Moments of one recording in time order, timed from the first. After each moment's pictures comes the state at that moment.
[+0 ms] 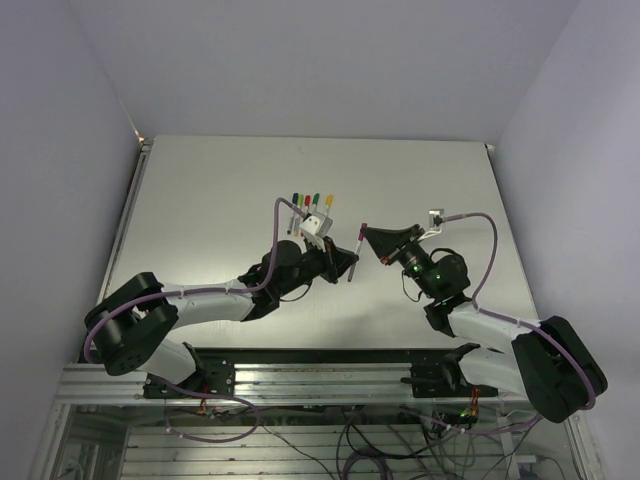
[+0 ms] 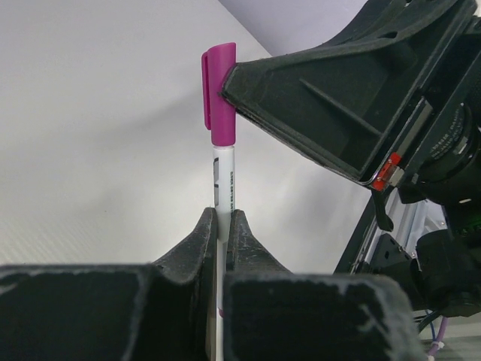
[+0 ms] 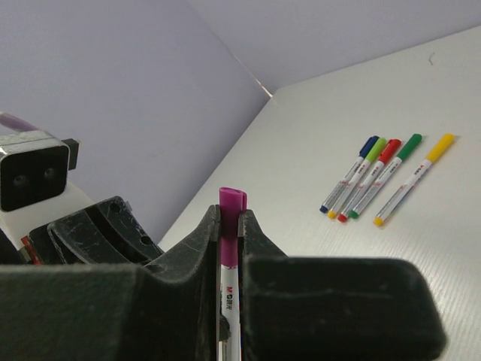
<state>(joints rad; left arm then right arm) -0.95 1.44 0.63 0.76 0.01 -0.49 0.48 1.16 0.23 1.15 -0.20 0.78</state>
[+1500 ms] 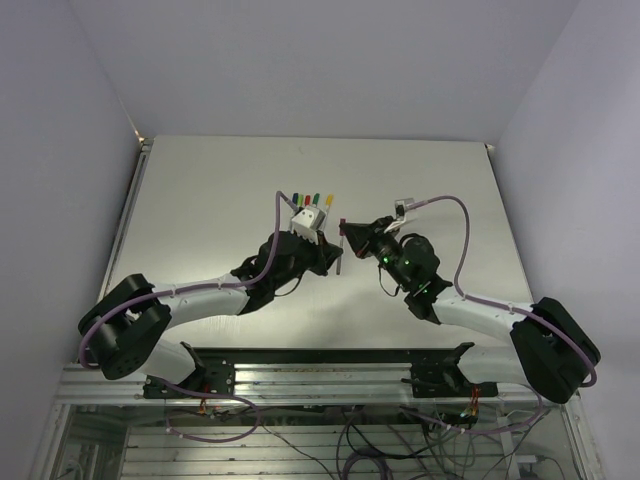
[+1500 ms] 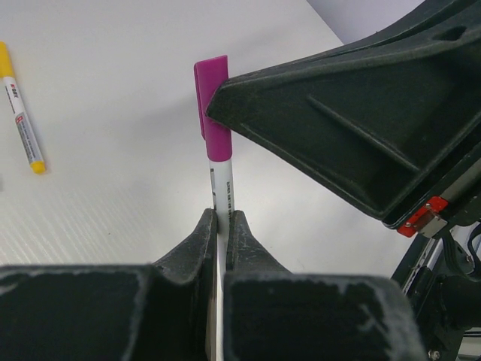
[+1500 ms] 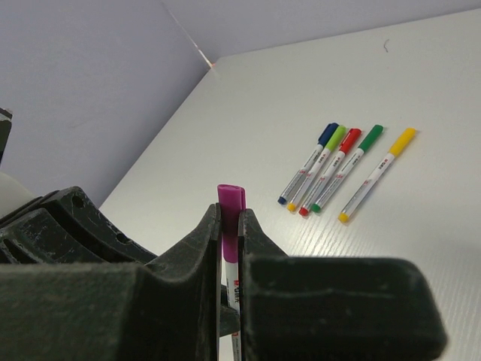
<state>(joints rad) -0.87 1.41 0.65 0.59 -0.04 -0.42 0.69 1.25 0.44 0.85 0.07 0.53</state>
